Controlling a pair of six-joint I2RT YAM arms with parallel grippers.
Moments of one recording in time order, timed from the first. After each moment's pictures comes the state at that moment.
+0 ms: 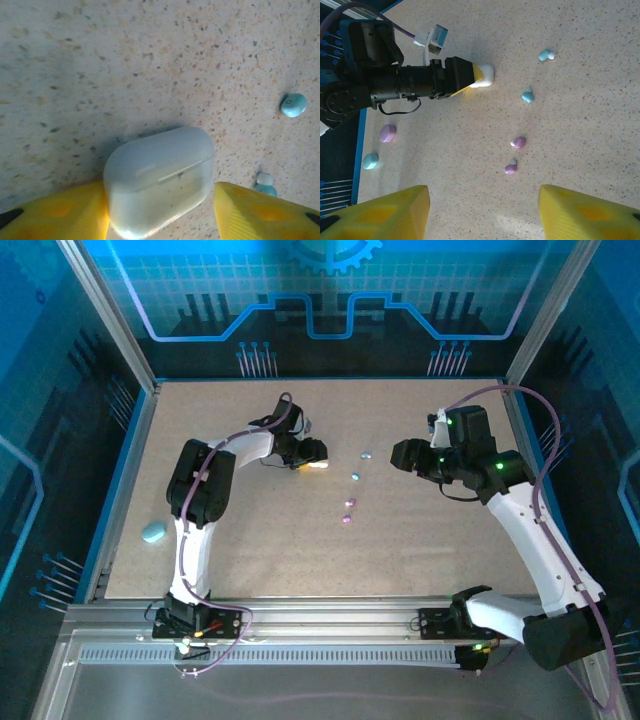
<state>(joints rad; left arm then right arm) -0.33 2.17 1.54 -0.44 0.40 -0.54 0.28 1.14 1.22 -0.87 -0.32 0.57</state>
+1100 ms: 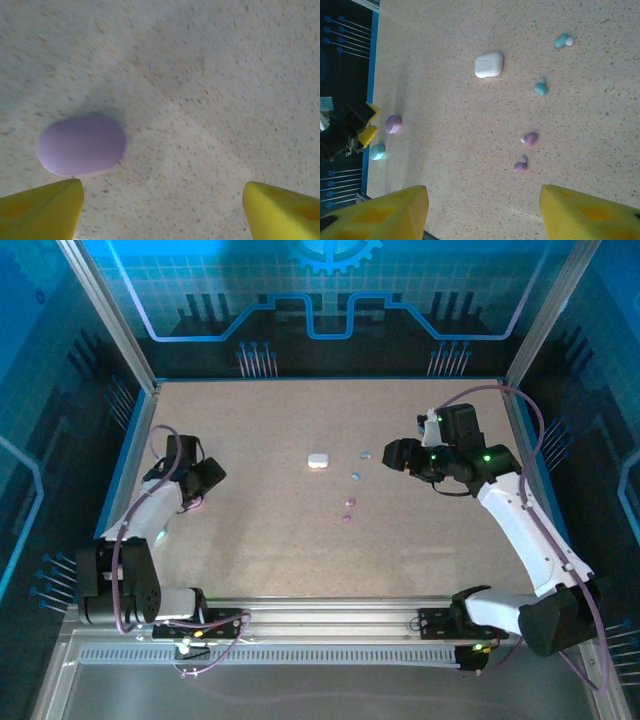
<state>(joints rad) 0.10 1.34 0.83 -0.51 -0.09 -0.69 0.28 1.21 1.20 -0.82 -0.40 0.57</state>
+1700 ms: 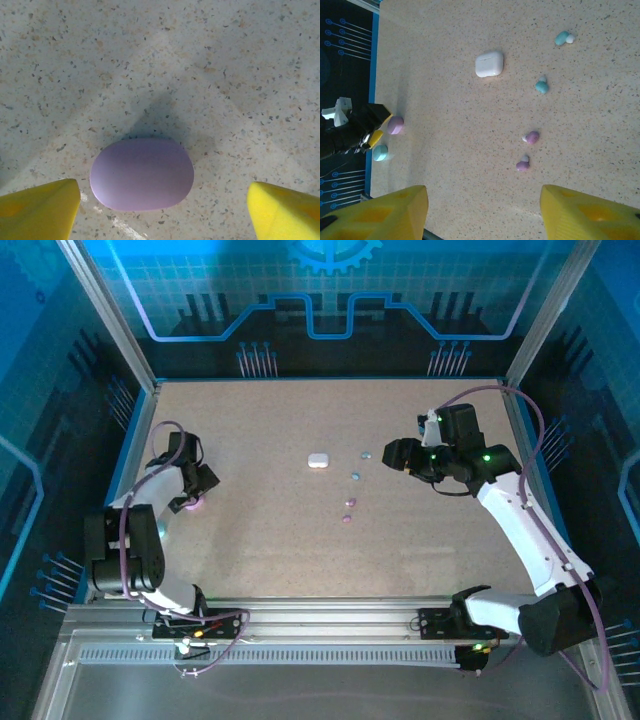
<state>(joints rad) 0.14 1.54 0.90 -0.58 -0.19 -0.64 0.28 1.21 1.20 -0.82 -0.40 0.59</state>
